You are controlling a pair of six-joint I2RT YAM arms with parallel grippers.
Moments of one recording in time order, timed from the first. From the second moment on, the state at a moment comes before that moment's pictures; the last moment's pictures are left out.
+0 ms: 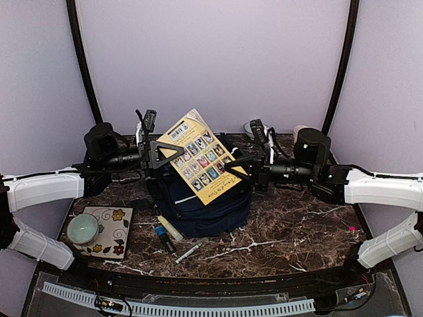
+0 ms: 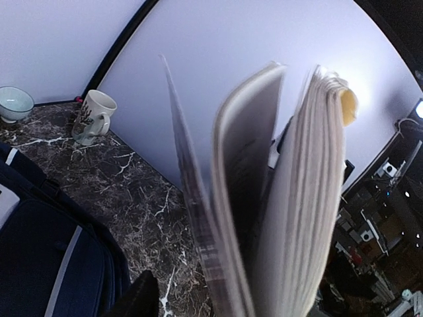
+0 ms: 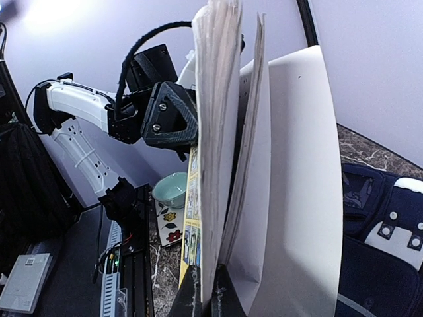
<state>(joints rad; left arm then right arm) -0.57 1.27 0.78 0.52 0.76 -0.70 0.88 1.25 0.82 0.36 -0.53 0.26</state>
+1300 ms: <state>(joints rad) -0.57 1.34 0.84 0.62 0.60 -0.60 0.76 1.33 0.63 0.45 -0.25 0.46</state>
